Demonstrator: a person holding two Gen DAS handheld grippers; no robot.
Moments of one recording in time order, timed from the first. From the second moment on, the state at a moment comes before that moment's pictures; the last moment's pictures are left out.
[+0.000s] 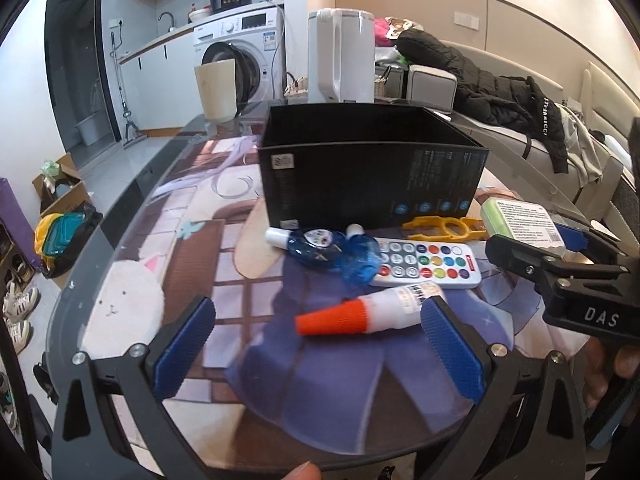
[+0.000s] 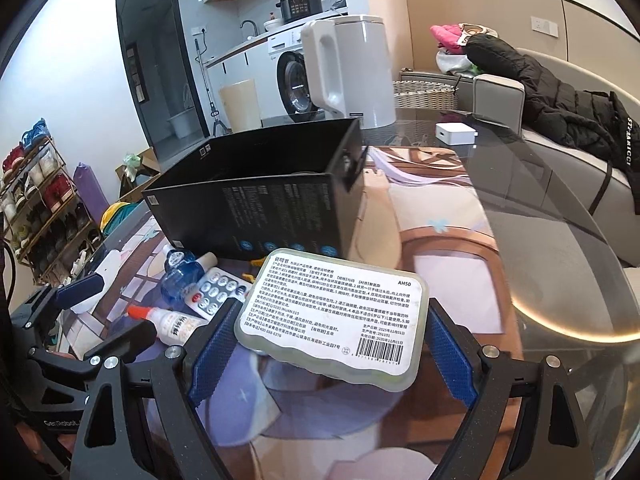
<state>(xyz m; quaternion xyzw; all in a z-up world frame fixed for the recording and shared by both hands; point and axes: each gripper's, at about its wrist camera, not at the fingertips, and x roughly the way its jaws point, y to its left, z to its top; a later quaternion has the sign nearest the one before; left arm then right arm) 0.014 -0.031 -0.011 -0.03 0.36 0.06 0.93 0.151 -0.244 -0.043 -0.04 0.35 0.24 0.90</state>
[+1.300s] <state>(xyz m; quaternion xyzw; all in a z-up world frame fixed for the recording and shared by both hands) 0.026 -0.019 -0.027 -0.07 0.39 0.08 0.91 0.155 -0.264 -0.046 -0.03 0.35 0.24 0.91</state>
